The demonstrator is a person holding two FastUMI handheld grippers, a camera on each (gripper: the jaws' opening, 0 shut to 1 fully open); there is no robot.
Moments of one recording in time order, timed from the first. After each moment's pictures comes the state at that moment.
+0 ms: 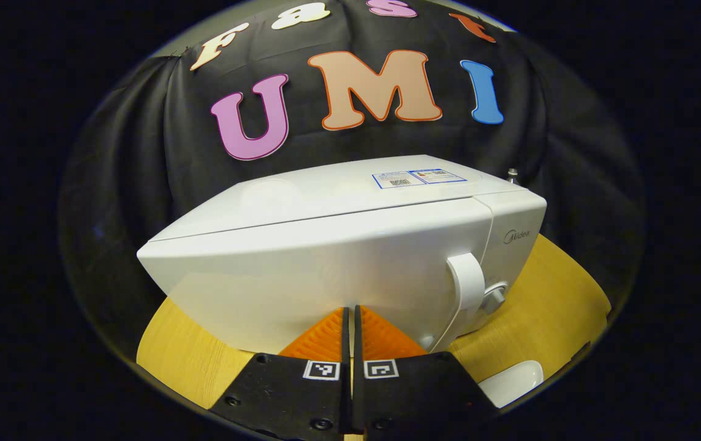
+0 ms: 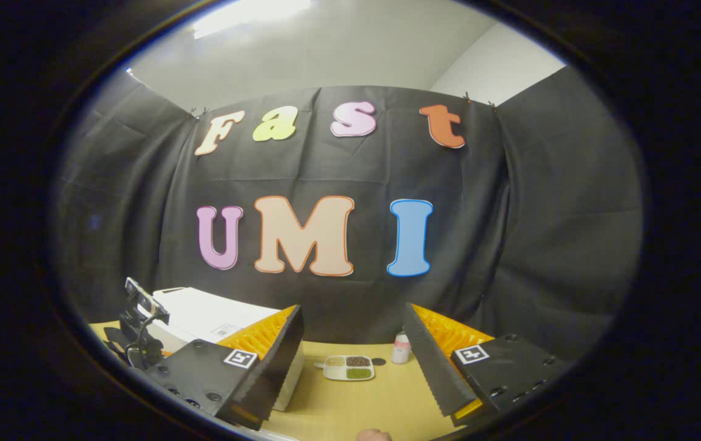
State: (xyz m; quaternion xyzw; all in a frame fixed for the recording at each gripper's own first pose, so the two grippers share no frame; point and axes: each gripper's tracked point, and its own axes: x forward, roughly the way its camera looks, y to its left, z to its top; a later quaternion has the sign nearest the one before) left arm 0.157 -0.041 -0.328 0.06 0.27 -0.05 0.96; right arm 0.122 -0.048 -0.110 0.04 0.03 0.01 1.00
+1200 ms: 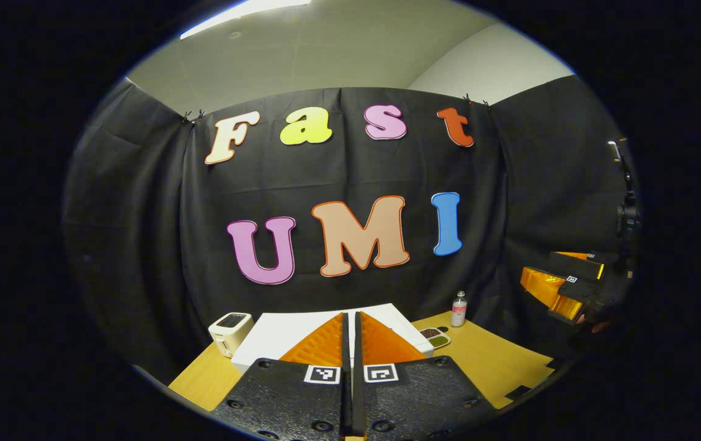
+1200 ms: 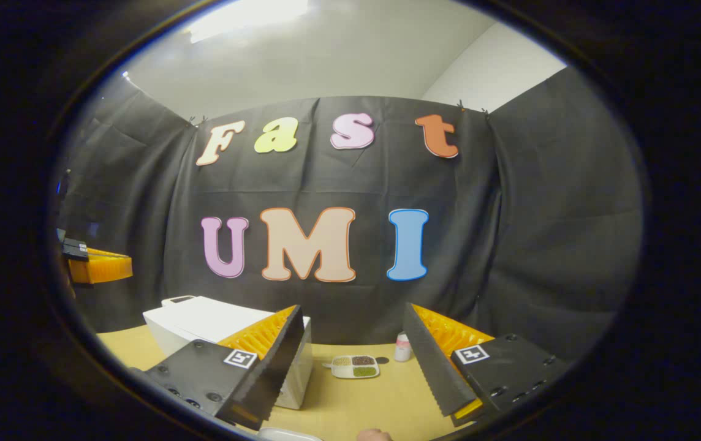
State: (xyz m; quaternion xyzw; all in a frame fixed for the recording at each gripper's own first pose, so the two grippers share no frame) left arm 0.065 -0.041 -0.020 0.02 0.02 -0.09 1.00; right arm 0.071 -0.037 -0.078 0.05 0.02 0.00 1.00
